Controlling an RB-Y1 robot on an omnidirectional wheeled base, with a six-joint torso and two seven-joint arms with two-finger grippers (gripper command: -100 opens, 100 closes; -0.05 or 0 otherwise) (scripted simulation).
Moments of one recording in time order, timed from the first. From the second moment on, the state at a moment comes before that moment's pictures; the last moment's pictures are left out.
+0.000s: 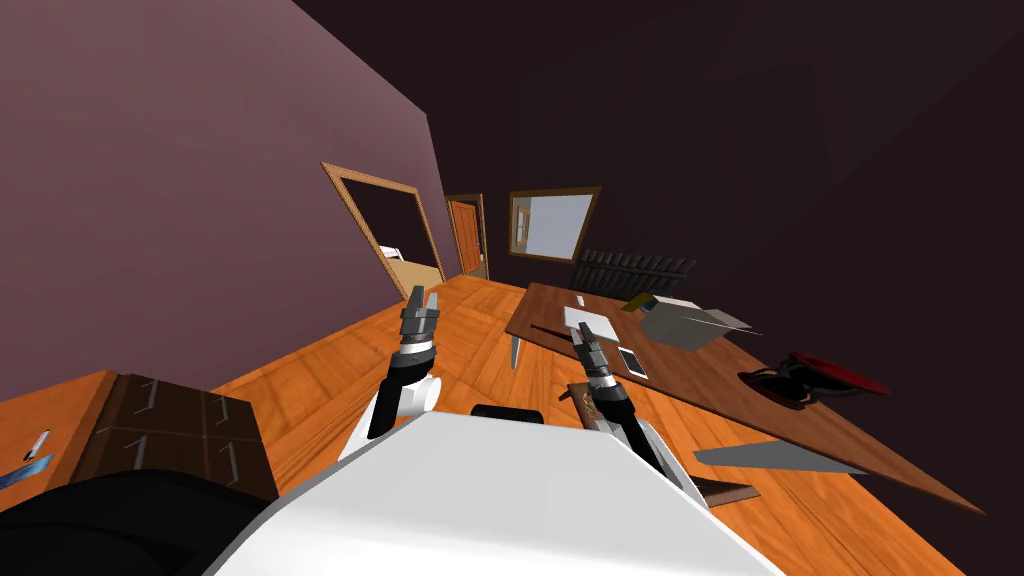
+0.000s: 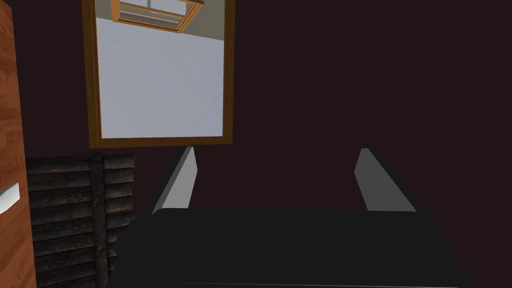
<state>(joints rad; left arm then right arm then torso) 0.48 0.00 0.00 -2.29 0.02 -0.51 -0.16 0.53 -0.33 0.09 -2.07 0.06 -0.52 -0.09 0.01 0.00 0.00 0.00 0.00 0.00</state>
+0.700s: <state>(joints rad) 0.48 0.00 0.00 -2.29 0.02 -0.51 -0.16 0.53 -0.51 0.17 -1.91 0.16 -0.46 -0.02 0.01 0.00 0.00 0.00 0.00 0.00</state>
